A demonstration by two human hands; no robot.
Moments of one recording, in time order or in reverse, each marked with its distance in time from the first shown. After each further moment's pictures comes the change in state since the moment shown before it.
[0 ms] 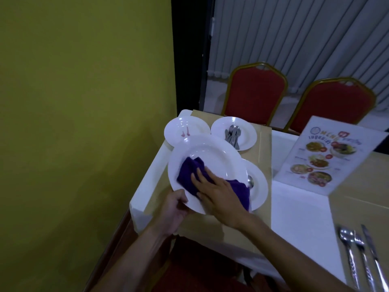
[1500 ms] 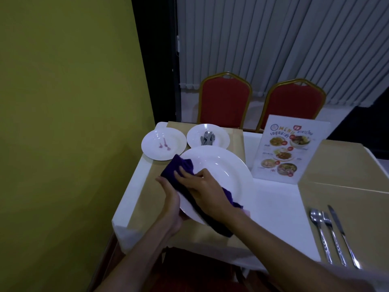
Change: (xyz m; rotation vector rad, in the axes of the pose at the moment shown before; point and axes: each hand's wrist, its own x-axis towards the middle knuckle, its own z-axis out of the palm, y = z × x) left_hand 0.006 -0.011 0.067 0.188 0.146 -0.119; right_hand -0.018 -0.002 -0.029 0.022 0.392 -0.067
